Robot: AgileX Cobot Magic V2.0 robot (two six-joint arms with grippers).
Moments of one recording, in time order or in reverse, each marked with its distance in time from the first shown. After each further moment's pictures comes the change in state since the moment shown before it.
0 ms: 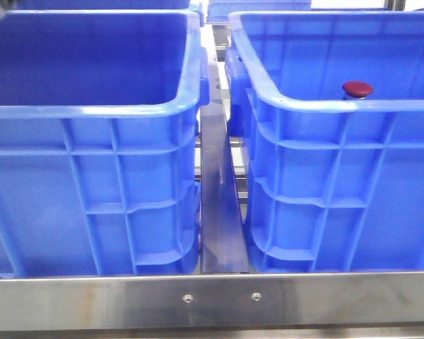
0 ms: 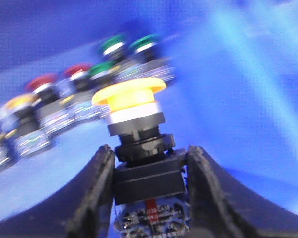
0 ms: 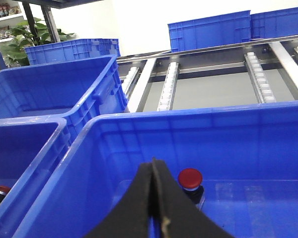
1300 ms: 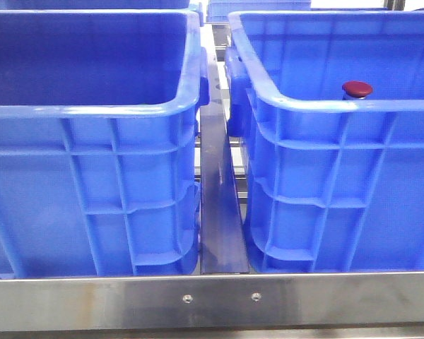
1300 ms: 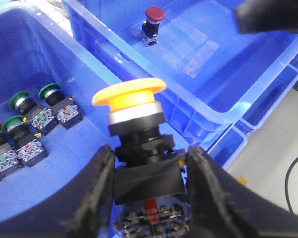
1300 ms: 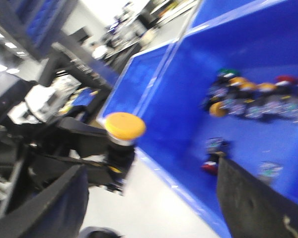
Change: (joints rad) left arm -0.292 -0.131 0.012 0.044 -0.002 0.004; right arm 0.024 0.493 -0.240 0.466 0.972 0.000
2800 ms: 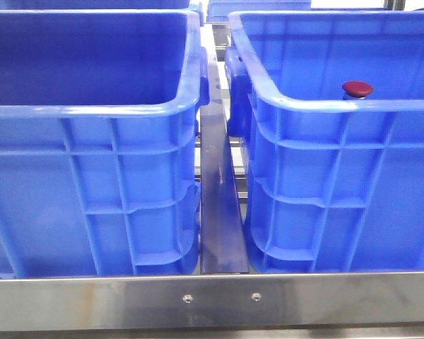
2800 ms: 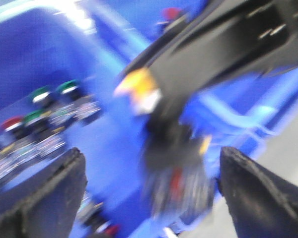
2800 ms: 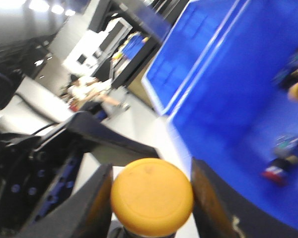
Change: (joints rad) left arm 0.000 0.000 0.000 0.141 0.023 -0.149; right arm 0.264 0.409 -0.335 0.060 -0.032 -0.100
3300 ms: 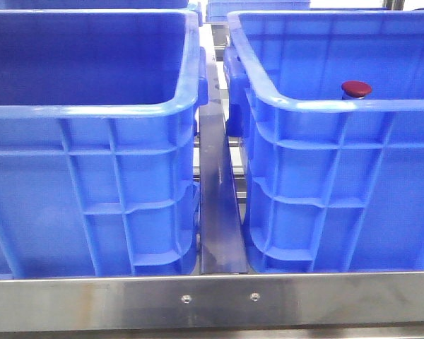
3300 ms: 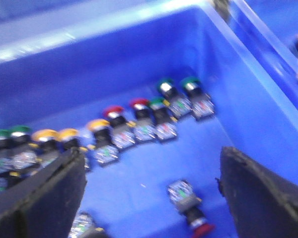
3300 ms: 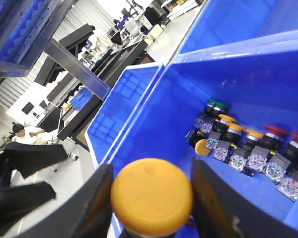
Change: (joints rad) left arm 0.000 -0.101 0.000 0.463 0.212 -0.411; right arm -0.242 -0.003 -0.001 -0.002 0.019 -0.047
